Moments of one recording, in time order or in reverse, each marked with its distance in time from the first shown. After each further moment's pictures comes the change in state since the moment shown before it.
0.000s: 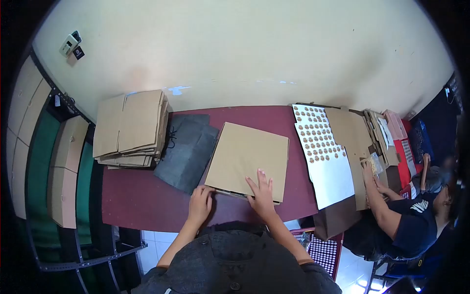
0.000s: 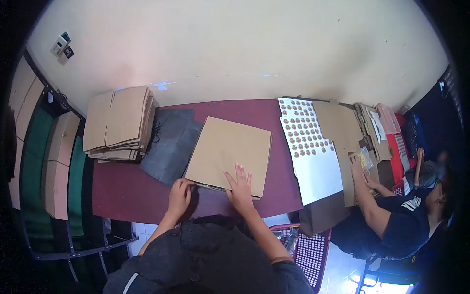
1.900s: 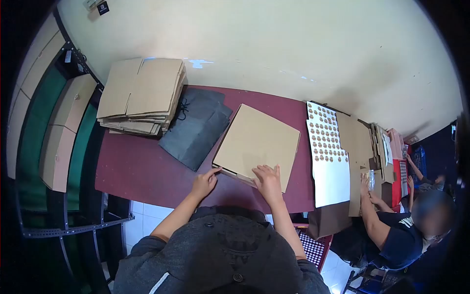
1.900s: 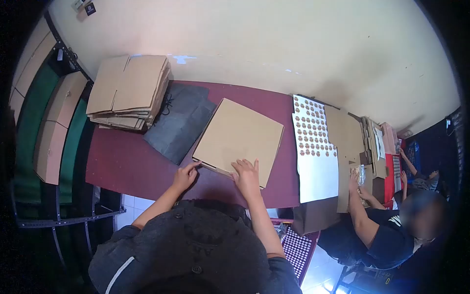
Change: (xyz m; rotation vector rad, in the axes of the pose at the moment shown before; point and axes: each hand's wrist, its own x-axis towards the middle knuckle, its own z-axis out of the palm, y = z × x) left_hand -0.025 -0.052 0.047 -0.222 0.053 -0.095; right_hand 0.005 -0.001 -0.007 0.052 0.031 -0.069
